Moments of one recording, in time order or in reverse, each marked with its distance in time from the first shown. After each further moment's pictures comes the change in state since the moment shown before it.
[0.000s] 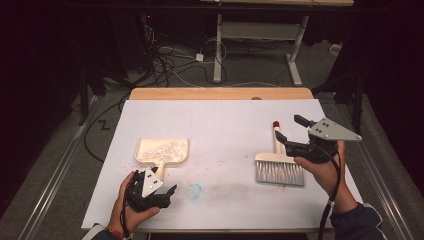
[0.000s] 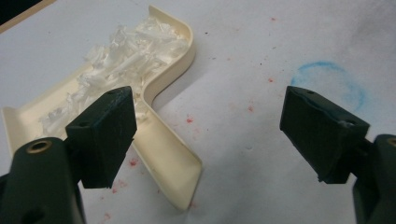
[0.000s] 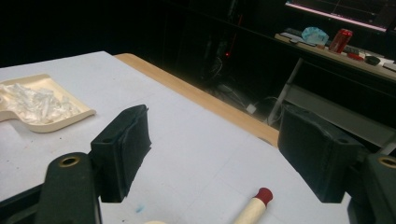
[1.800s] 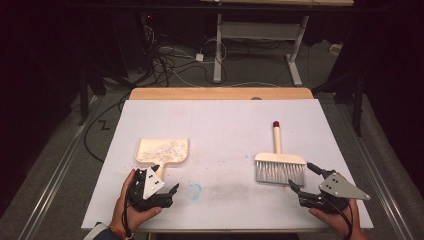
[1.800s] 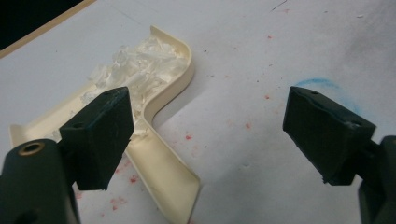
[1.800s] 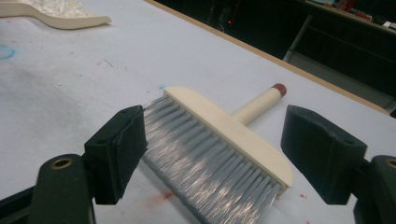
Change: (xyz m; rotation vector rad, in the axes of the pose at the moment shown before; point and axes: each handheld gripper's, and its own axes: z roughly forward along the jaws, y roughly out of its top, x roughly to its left) left arm -0.003 0.004 0.001 -0.056 0.024 0.025; right arm 0.027 -0.115 -0.056 0.098 -0.007 -0.038
